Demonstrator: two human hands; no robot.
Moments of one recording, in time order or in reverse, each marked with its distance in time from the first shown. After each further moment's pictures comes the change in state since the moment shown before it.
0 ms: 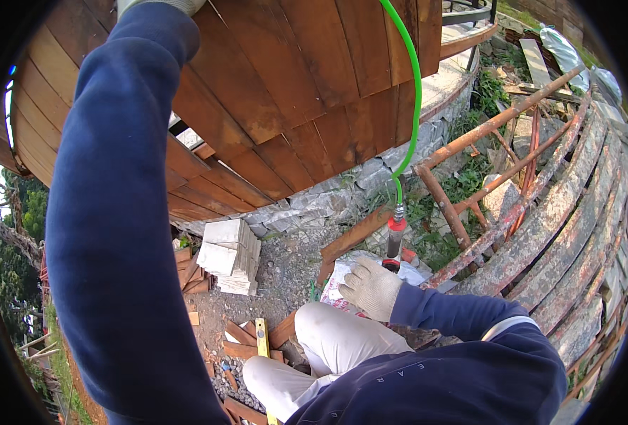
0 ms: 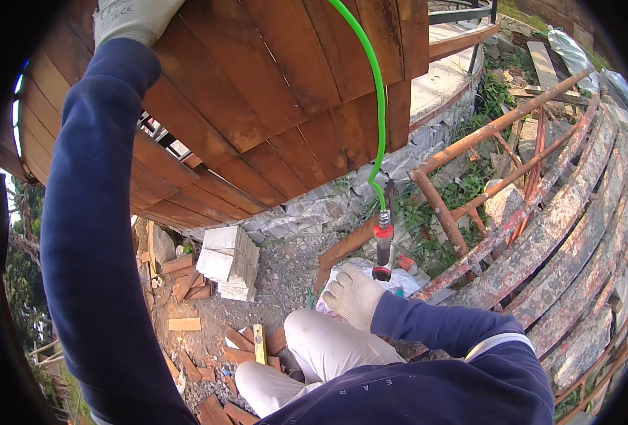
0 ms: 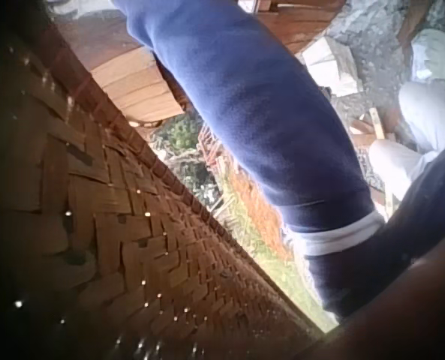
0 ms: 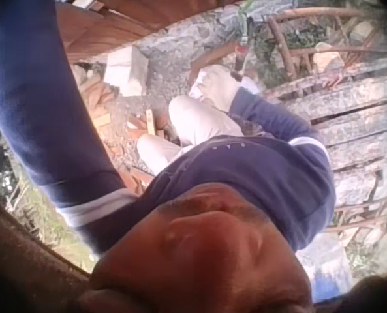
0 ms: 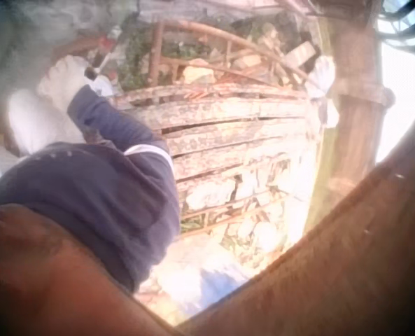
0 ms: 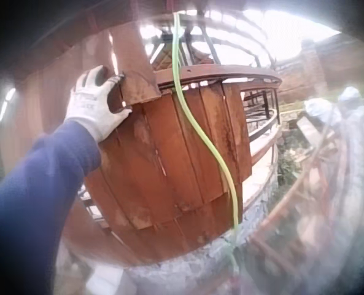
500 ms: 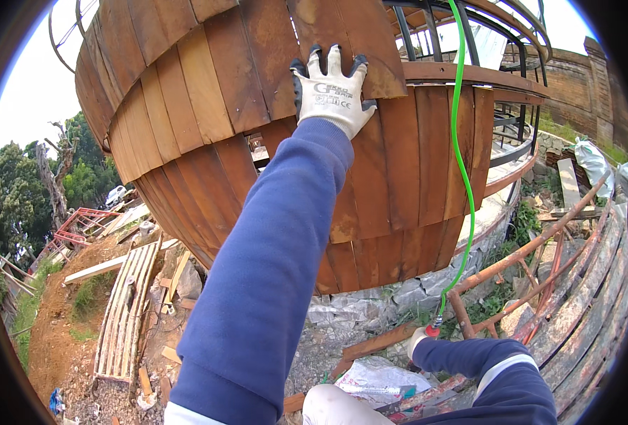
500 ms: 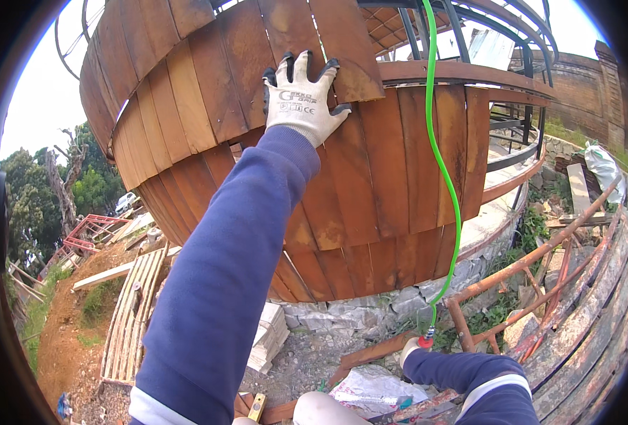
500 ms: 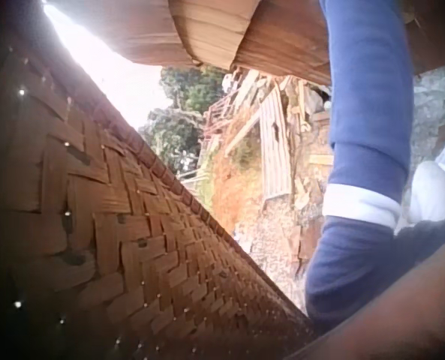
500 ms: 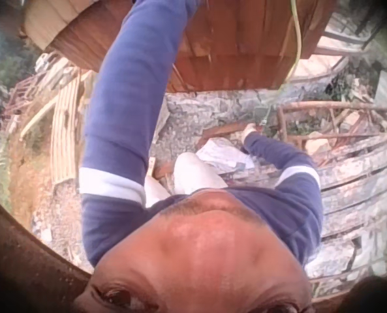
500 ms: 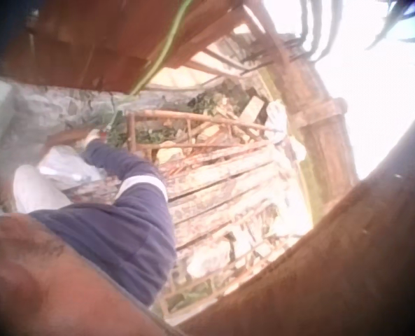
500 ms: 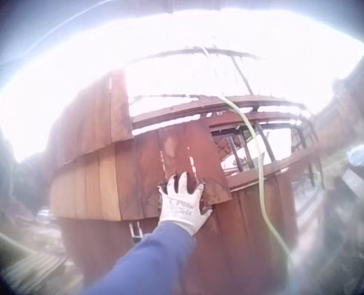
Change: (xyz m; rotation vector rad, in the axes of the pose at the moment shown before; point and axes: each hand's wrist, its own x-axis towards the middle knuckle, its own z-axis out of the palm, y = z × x) left_hand 0.016 -0.003 -0.008 -0.008 -0.280 -0.072; right_hand 0.030 0.137 0.102 -0.453 -0.900 0.136
